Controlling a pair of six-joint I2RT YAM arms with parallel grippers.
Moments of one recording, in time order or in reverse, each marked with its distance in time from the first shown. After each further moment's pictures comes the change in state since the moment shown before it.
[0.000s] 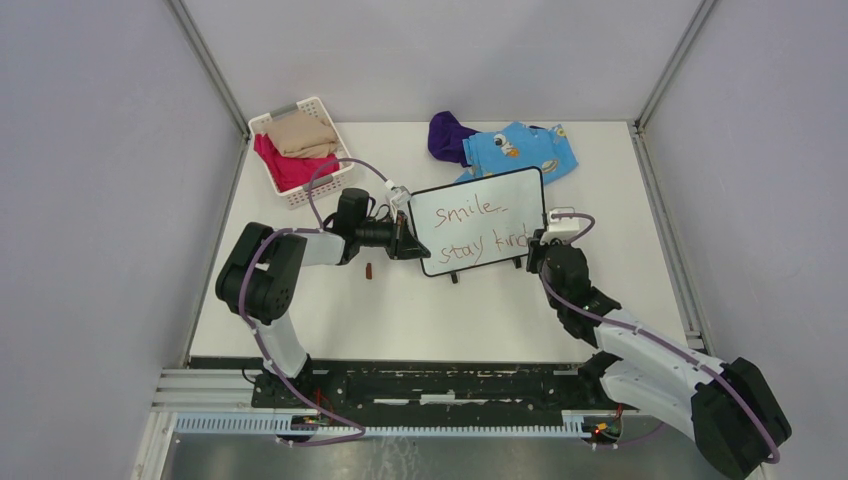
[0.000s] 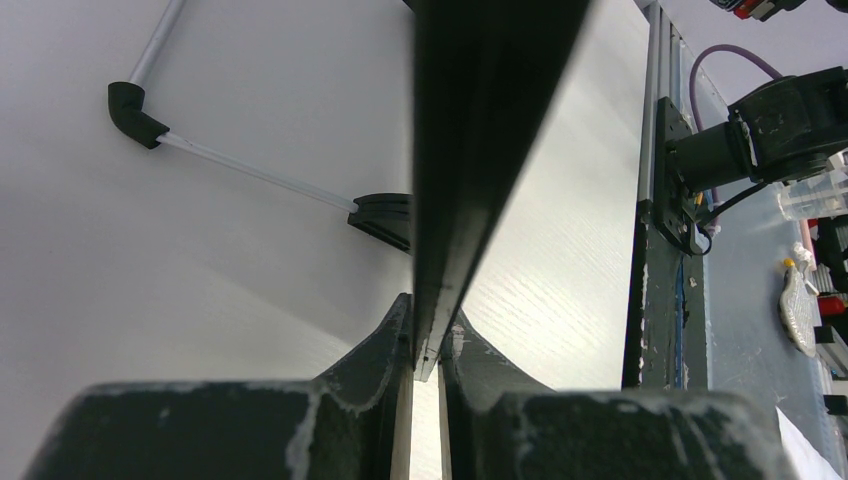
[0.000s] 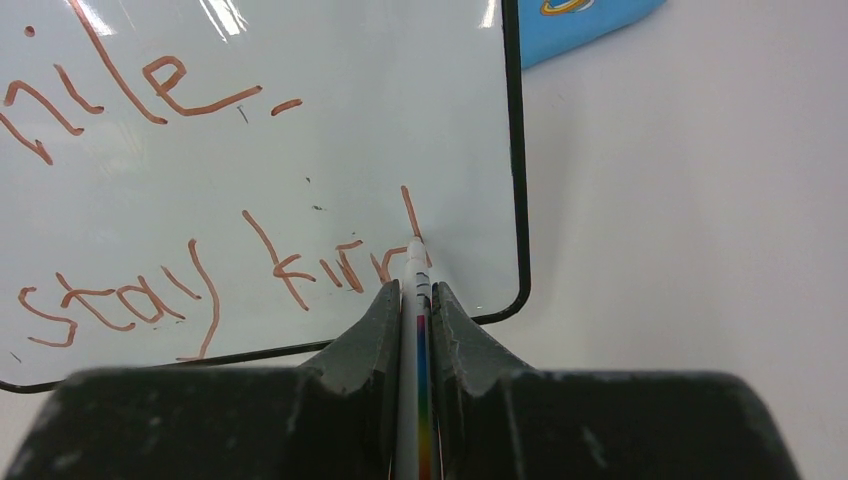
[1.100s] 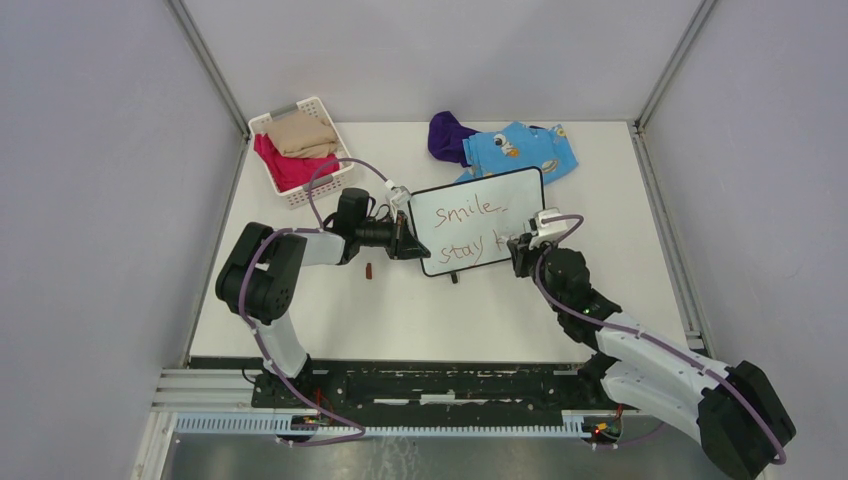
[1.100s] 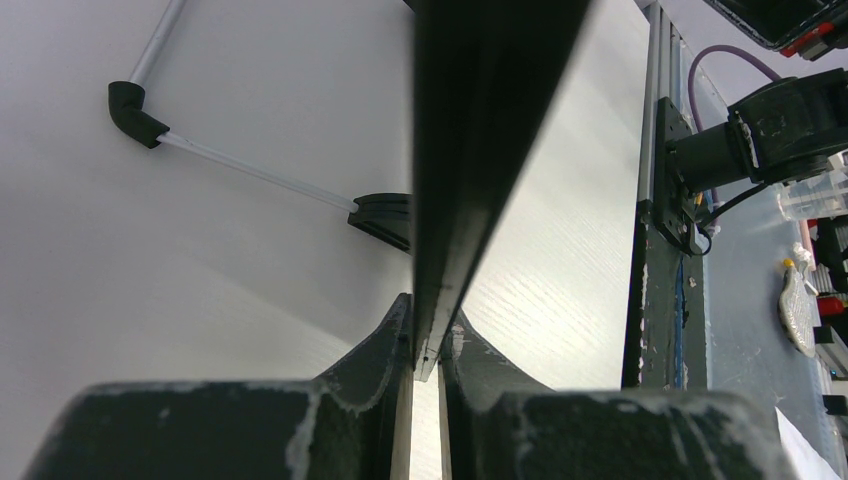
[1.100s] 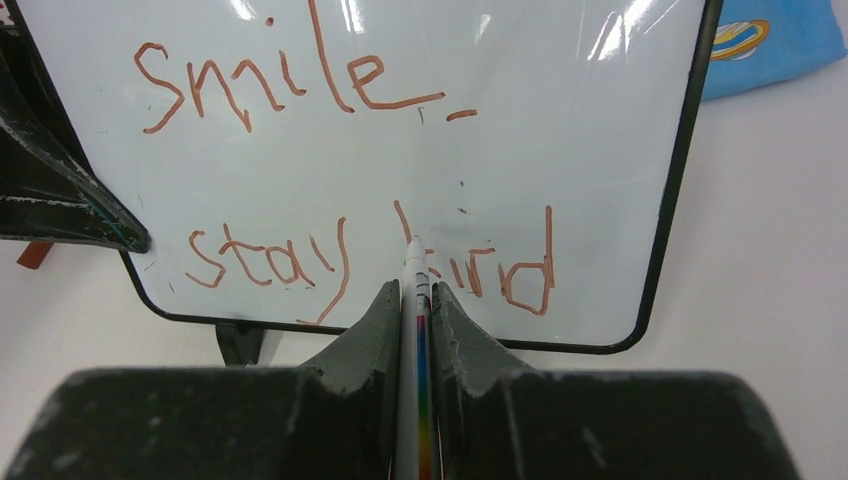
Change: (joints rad) left arm 0.000 0.000 0.002 -0.006 -0.001 0.001; right arm 0.047 -0.032 -0.004 0.039 -0.207 -0.026
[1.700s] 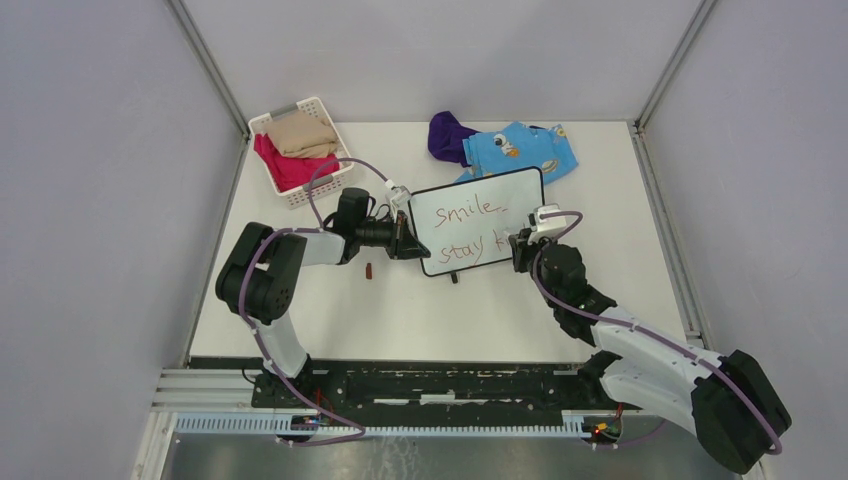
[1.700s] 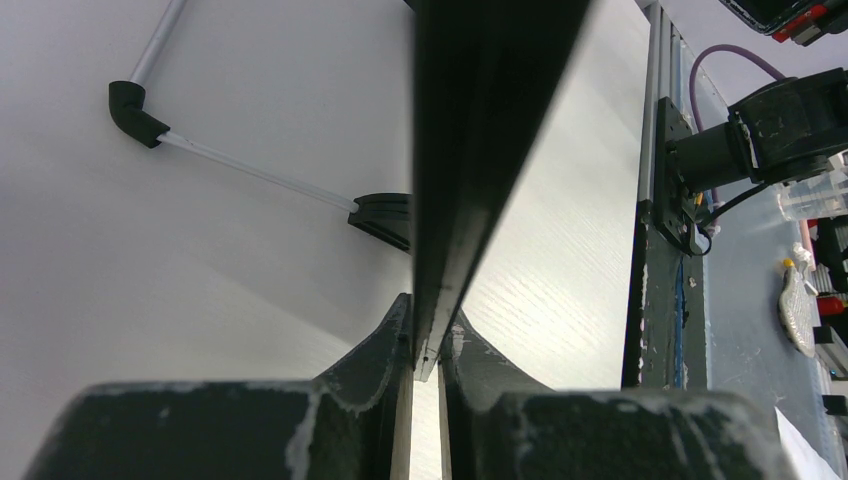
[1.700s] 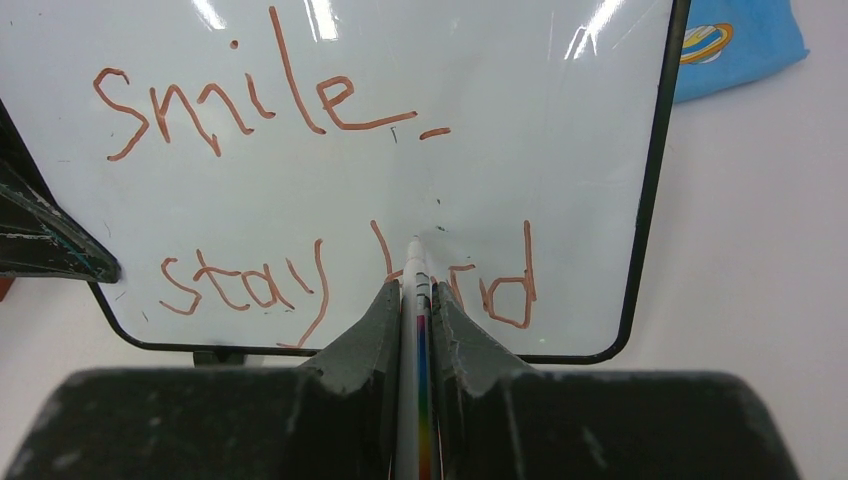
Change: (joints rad) left arm 0.000 0.000 0.002 -0.003 0.000 0.000; right arm 0.000 0.059 0.025 0.036 0.068 0.000
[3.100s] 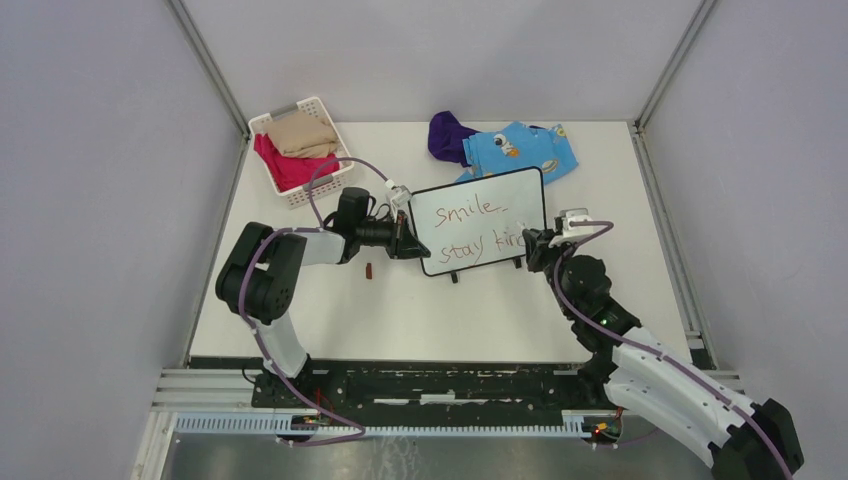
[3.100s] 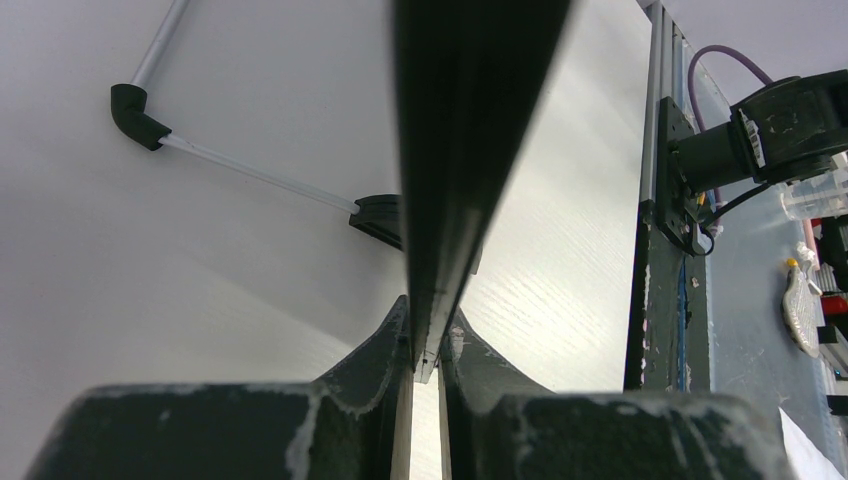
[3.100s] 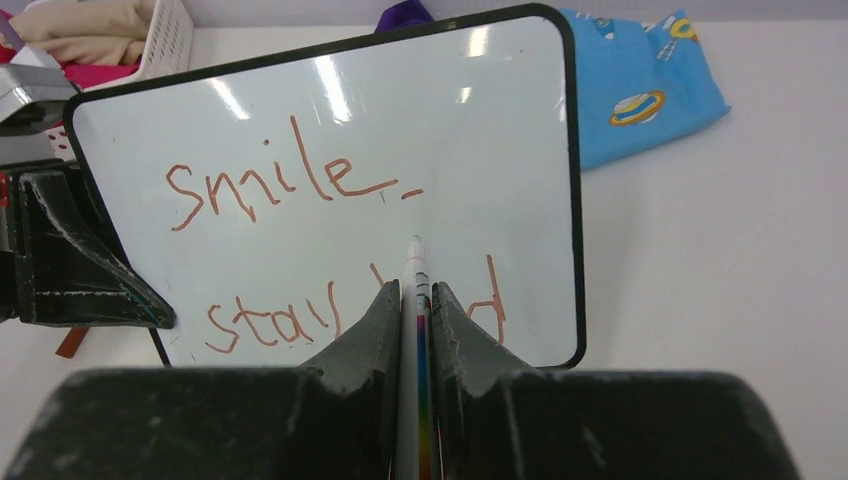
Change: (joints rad) left arm 0.000 0.000 0.006 -0.013 -0.001 0.013; right arm 0.002 -0.224 -0.008 -0.086 0.037 0.023
